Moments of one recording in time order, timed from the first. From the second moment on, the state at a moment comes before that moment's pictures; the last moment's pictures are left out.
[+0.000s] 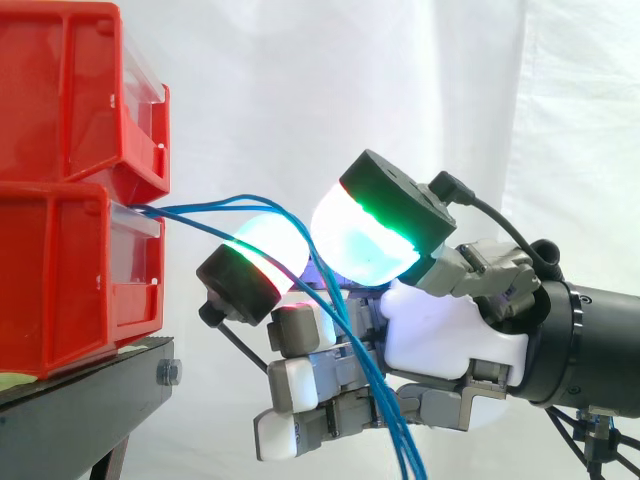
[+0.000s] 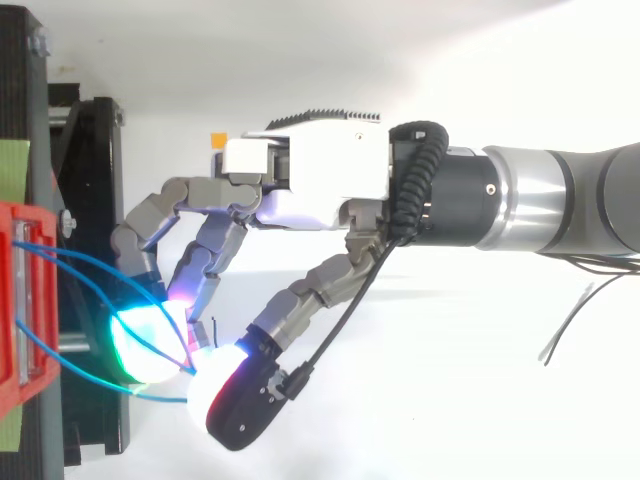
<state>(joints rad) 0.10 -2.41 -1.18 -2.48 -1.49 0.04</state>
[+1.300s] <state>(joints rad) 0.09 -2.41 -1.17 -2.51 -1.50 -0.05</state>
